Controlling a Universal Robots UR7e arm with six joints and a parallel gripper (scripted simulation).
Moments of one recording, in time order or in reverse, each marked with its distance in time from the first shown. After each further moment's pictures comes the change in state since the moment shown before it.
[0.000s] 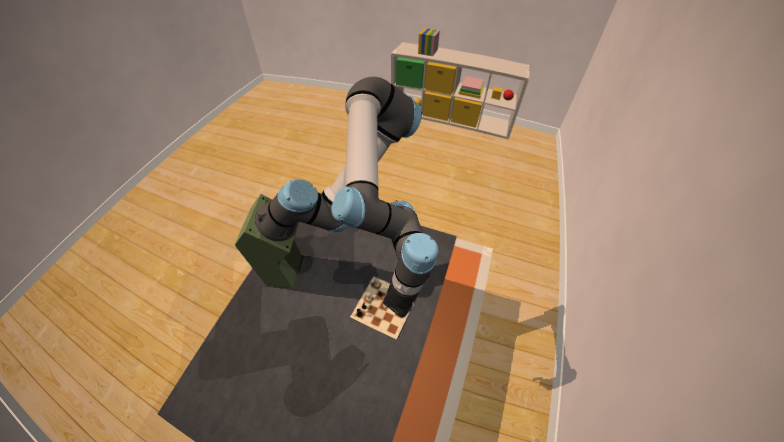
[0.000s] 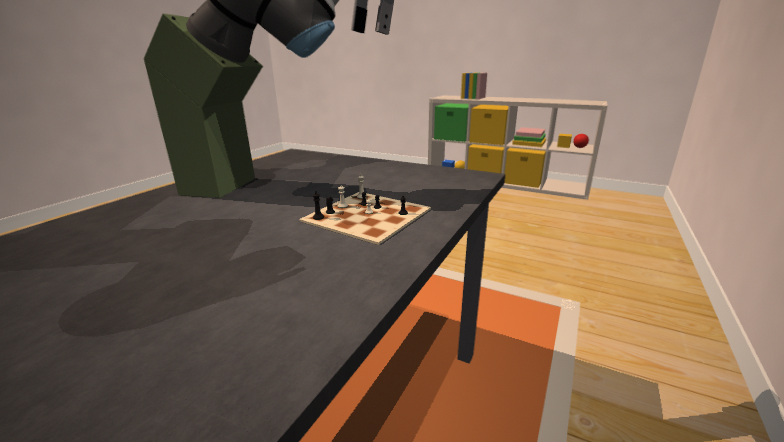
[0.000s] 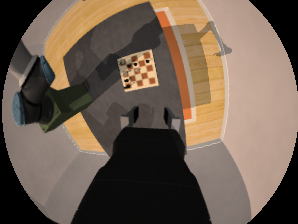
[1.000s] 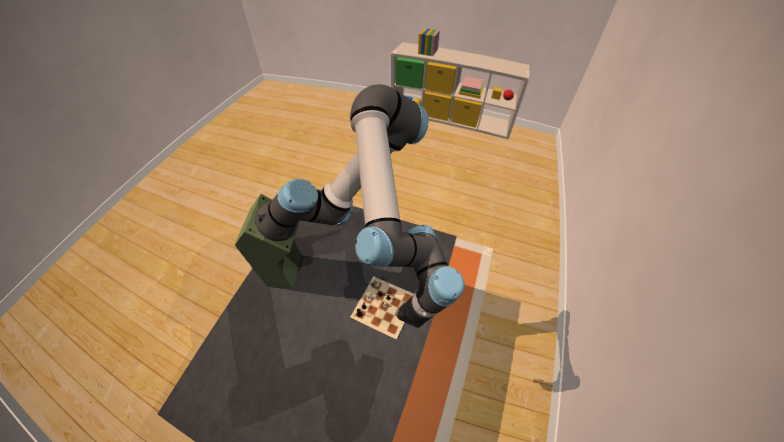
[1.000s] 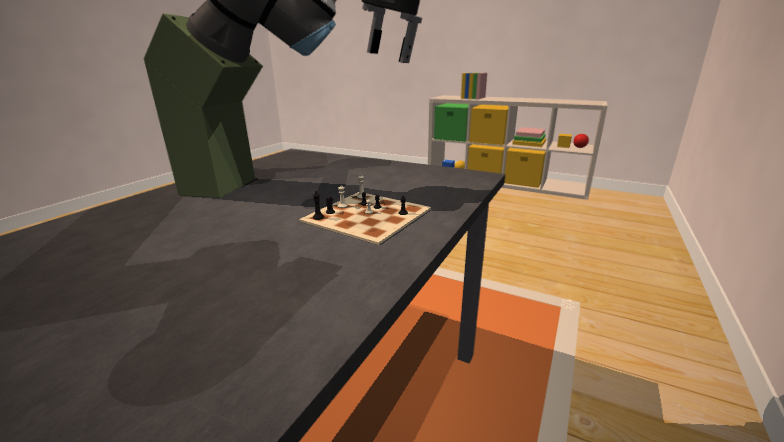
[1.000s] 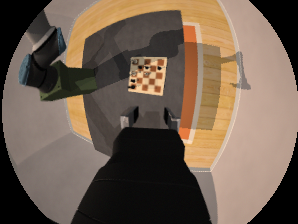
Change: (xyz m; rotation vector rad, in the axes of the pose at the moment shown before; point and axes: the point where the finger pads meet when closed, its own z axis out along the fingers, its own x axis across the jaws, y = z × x) arm 0.032 -0.018 0.032 0.091 -0.133 -0.310
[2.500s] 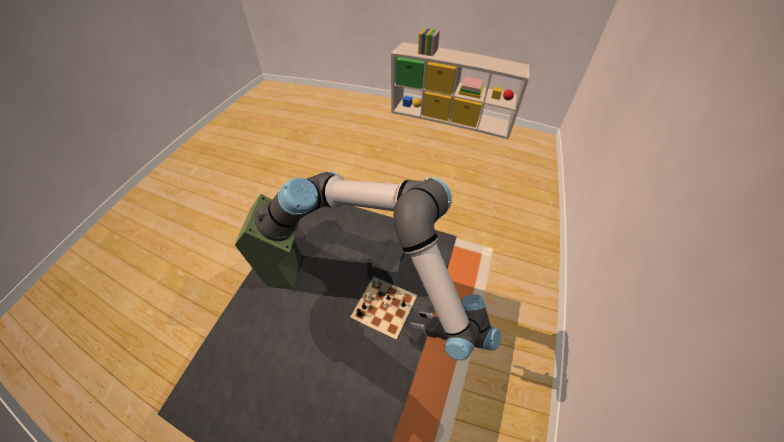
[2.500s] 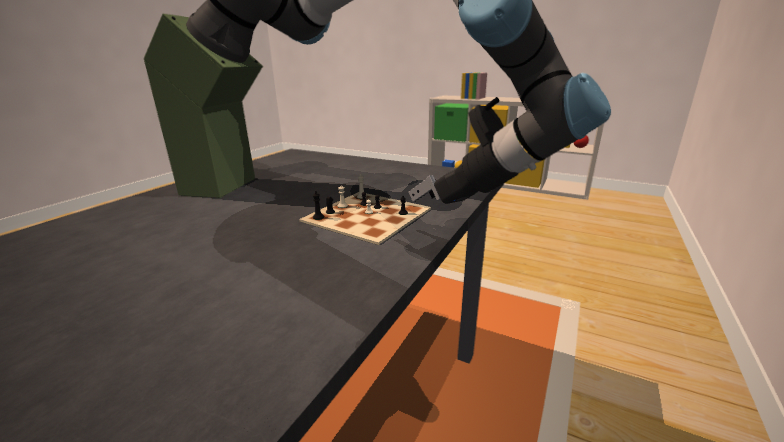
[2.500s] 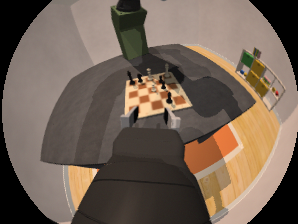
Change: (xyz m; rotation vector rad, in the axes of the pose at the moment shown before) arm 0.096 -0.087 0.237 0.510 -0.438 -1.199
